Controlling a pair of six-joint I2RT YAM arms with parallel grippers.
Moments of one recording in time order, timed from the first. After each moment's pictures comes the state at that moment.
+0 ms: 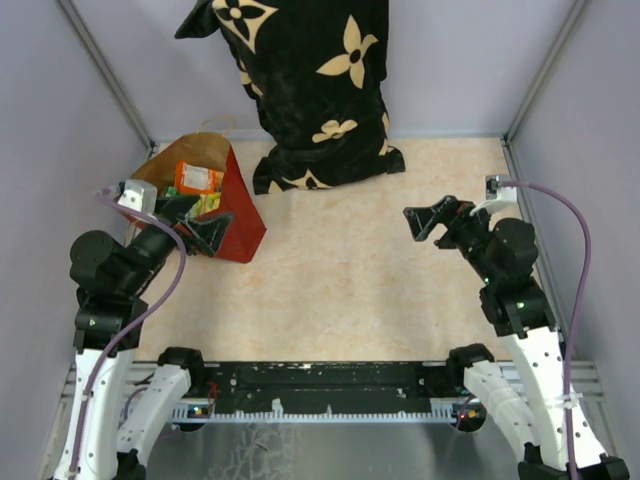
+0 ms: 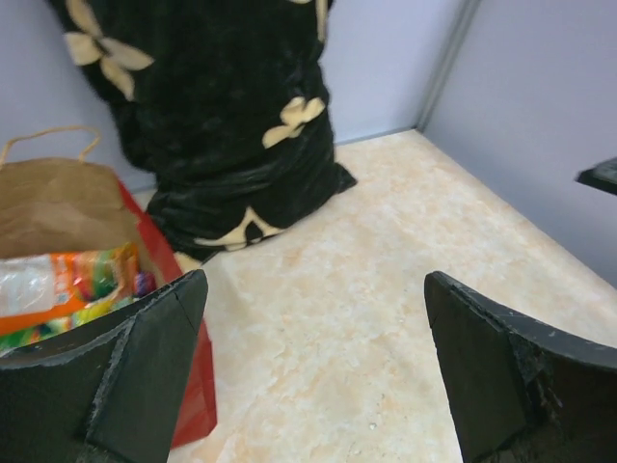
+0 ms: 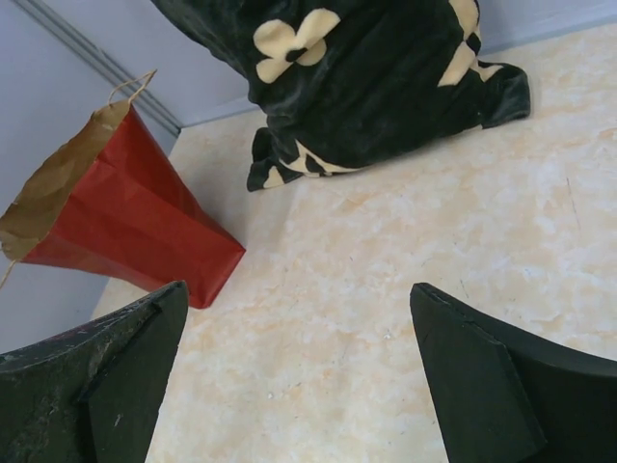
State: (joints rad) left arm -0.13 0.60 0.98 -0.27 0.41 -0.21; right arm 0.22 0.63 0.84 -0.32 -0.18 0.51
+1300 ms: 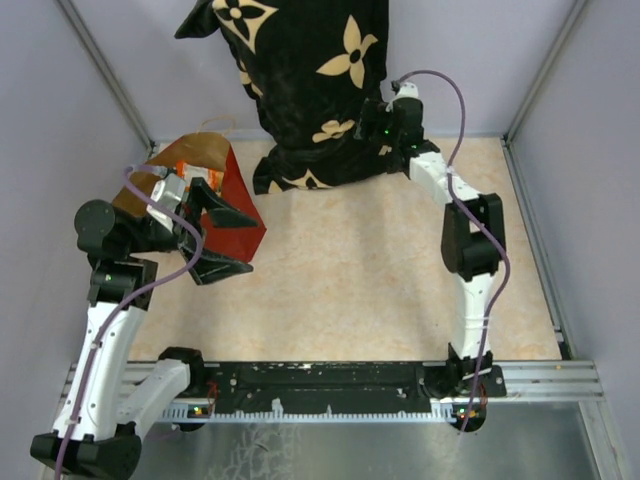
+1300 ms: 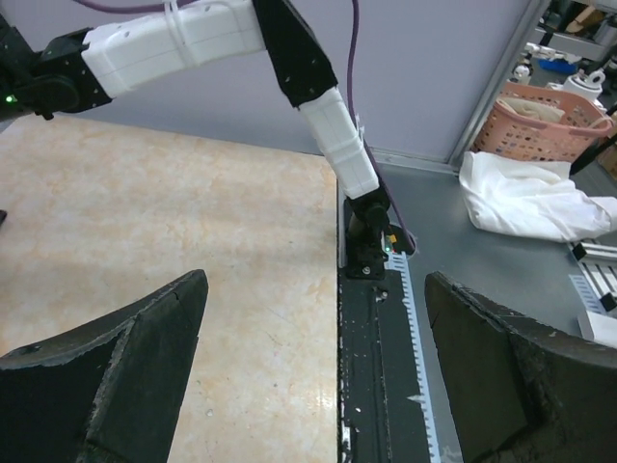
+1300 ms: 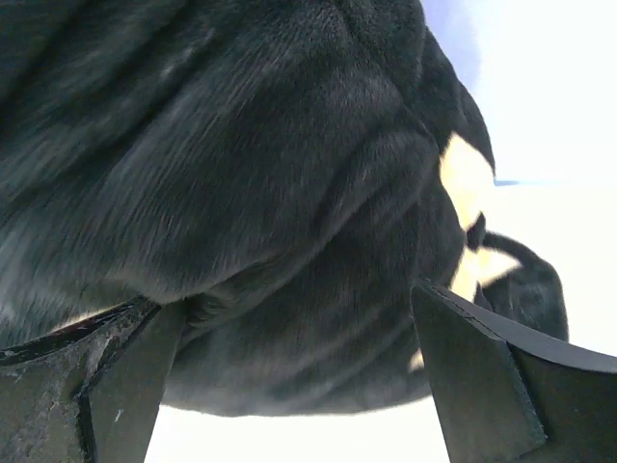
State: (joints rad) left arm -0.14 0.81 1.02 0.18 1.39 -0.48; right arm 0.27 2.05 1.73 0.05 -0.06 0.37
